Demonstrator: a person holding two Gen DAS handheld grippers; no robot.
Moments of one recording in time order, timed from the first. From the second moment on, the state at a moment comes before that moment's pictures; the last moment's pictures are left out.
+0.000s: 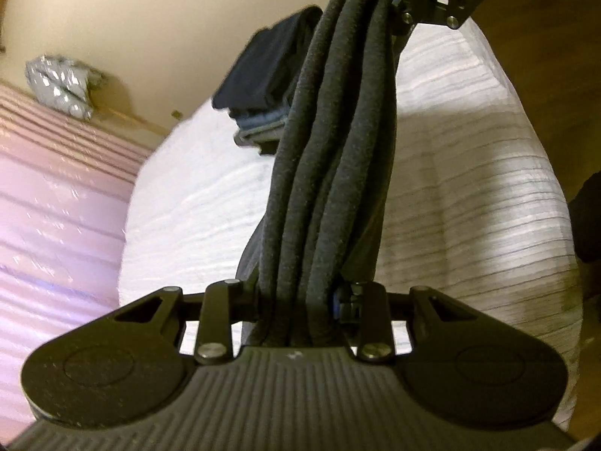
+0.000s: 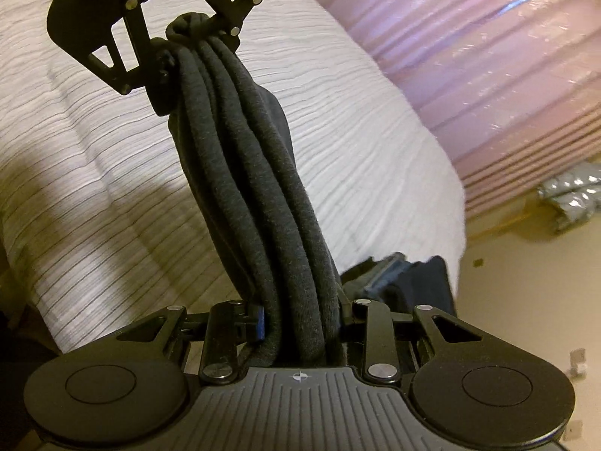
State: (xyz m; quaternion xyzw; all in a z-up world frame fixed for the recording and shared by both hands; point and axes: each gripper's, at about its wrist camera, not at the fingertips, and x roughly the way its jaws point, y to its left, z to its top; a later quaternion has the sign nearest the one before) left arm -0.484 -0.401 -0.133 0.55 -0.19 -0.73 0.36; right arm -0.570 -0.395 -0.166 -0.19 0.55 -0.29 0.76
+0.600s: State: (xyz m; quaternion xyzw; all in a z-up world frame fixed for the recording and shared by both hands) left arm -0.523 -0.430 -0.096 0.50 -0.27 -0.75 0.34; right arm -0.594 -0.387 -0.116 -0.19 0.54 -0.37 0.73
